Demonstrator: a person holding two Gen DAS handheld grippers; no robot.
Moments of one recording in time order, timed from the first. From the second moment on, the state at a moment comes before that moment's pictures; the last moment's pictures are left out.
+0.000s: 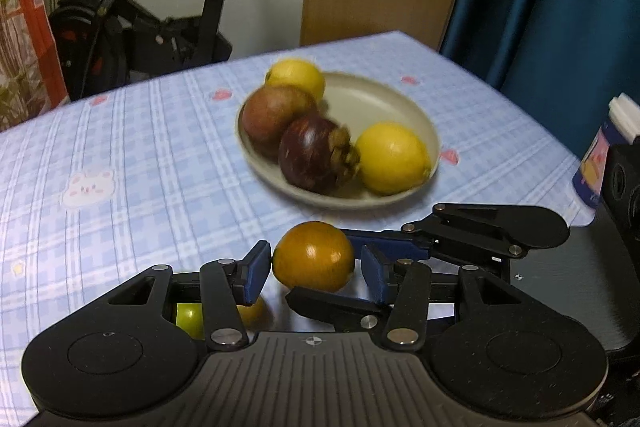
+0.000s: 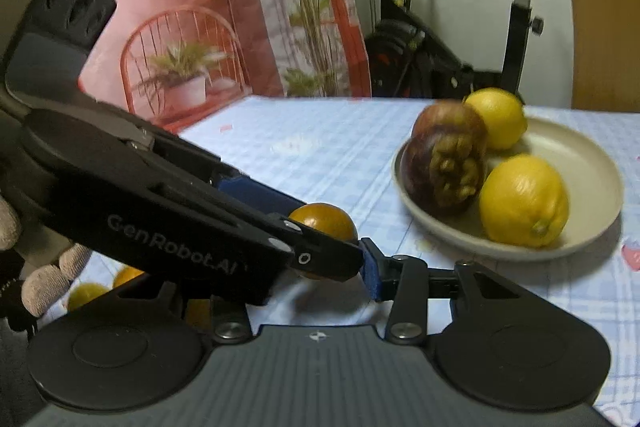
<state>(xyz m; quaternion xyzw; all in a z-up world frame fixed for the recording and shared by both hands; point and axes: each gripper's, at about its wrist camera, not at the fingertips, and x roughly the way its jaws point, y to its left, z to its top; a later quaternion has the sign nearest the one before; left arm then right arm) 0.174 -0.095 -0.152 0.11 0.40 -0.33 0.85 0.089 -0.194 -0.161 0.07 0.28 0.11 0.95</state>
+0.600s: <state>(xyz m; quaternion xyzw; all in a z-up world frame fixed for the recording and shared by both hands) 0.200 -0.168 -0.122 0.15 0.33 -0.35 0.87 0.085 -0.254 -0.132 0.12 0.16 0.04 0.98</state>
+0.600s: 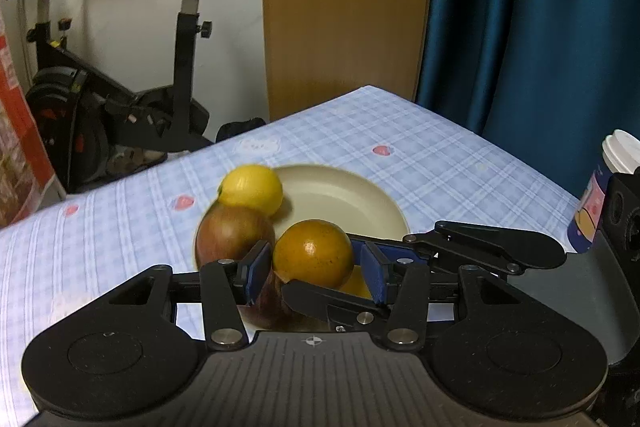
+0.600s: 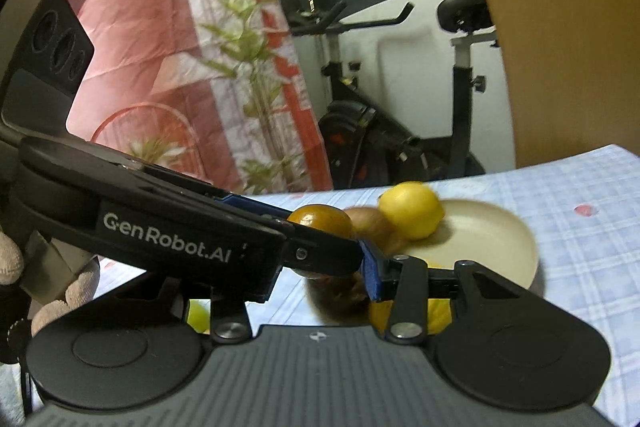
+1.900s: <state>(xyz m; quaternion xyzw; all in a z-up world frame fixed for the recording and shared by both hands) 0.216 -0.187 -0.140 0.15 0.34 -0.33 0.87 0.108 -0.284 -0.147 0.15 0.18 0.00 0.97</state>
